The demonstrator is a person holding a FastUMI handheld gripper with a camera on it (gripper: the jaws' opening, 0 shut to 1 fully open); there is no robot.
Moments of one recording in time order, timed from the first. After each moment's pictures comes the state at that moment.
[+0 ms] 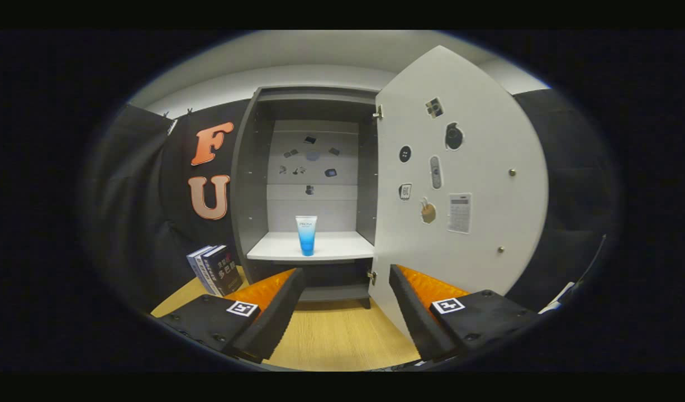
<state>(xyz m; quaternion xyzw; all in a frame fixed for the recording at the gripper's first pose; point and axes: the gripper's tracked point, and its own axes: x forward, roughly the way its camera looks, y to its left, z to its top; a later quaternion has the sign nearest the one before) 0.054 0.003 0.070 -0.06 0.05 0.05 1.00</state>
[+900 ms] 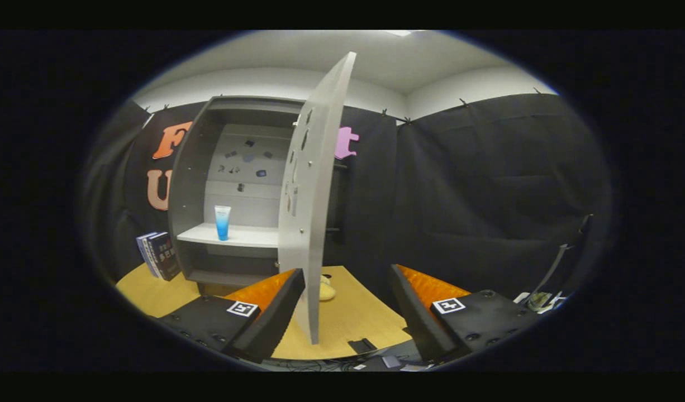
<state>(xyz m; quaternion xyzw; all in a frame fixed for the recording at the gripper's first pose) 0.012 -0.204 0.075 -0.10 0.02 -0.06 0.99</state>
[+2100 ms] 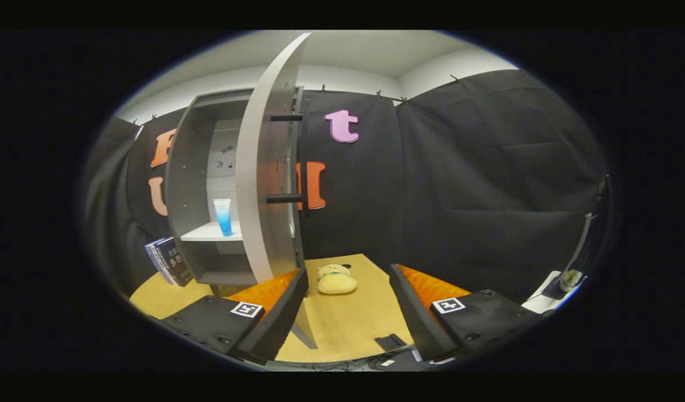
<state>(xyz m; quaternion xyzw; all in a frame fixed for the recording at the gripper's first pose) 0.051 -0.166 0.025 -0.02 0.05 -0.01 1.00</state>
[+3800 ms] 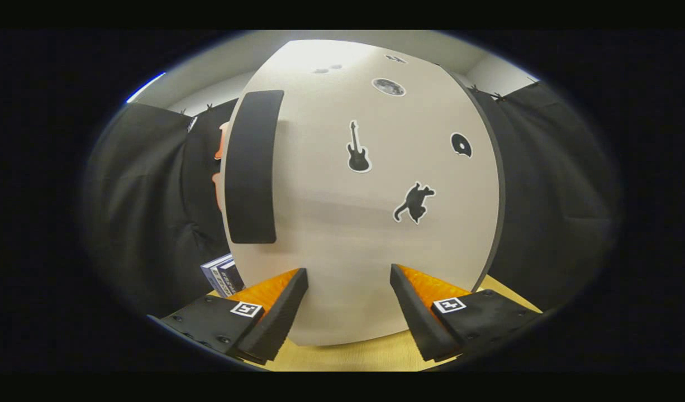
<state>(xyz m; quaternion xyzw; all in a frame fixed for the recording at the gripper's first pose) 0.199 0.145 -0.002 -0.03 0.06 0.16 0.98</state>
